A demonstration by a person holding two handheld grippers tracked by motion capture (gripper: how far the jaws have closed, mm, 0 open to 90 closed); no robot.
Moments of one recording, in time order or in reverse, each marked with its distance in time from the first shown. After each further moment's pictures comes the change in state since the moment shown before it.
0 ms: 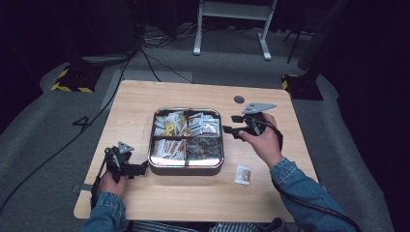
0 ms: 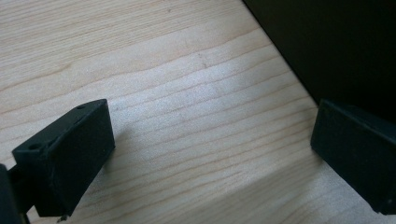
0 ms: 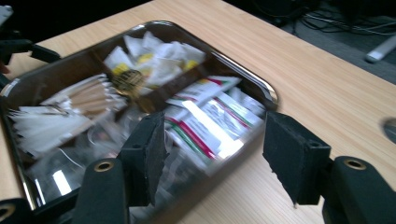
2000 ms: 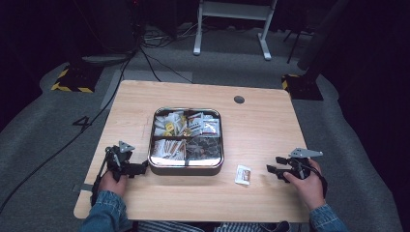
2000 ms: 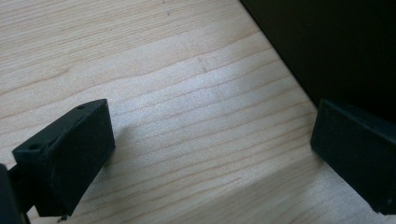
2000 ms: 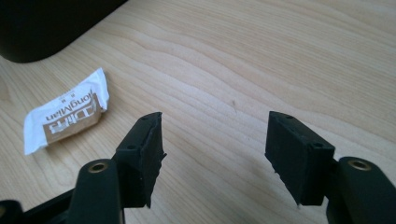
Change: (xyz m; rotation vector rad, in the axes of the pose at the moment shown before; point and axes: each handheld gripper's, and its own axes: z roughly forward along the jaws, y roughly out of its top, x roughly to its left) left arm 0.000 0.002 0.001 0.002 0.003 0.005; right arm -0.032 -0.183 -0.080 0.108 -0.115 0.200
